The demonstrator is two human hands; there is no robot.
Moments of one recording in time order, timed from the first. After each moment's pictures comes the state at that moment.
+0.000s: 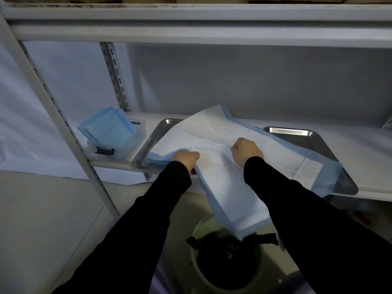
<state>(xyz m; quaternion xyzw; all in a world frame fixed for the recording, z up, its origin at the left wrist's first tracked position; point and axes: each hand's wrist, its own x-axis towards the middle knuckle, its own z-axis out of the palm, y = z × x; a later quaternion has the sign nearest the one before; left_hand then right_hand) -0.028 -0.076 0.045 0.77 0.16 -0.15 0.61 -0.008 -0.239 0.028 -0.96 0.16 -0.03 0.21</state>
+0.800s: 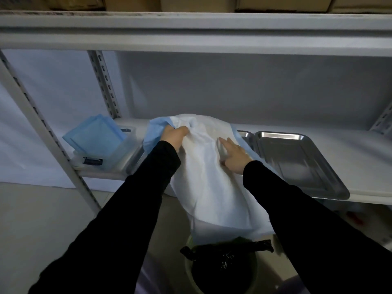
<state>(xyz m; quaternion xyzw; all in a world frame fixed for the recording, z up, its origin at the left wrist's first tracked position) 0.015 -0.077 0.087 0.70 0.05 -0.03 0.71 0.005 -0.256 0.022 -0.96 0.03 0.07 0.29</state>
